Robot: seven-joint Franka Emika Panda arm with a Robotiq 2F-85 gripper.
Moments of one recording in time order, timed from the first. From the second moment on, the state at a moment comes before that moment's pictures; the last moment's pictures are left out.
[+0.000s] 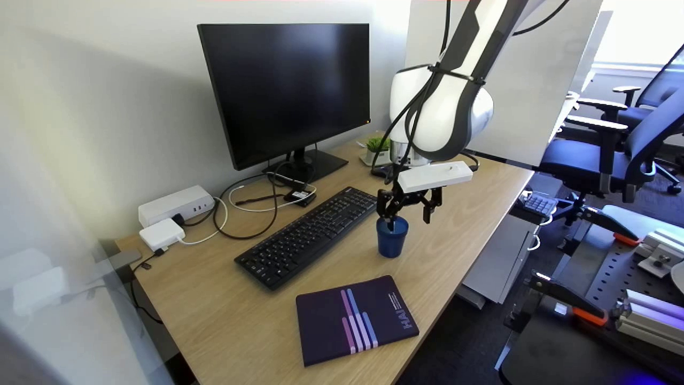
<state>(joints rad) 0.34 0.59 -0.05 -2.29 0.11 2.81 0.62</state>
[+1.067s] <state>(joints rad) 0.35 0.58 -0.08 -2.29 0.11 2.83 0.62</state>
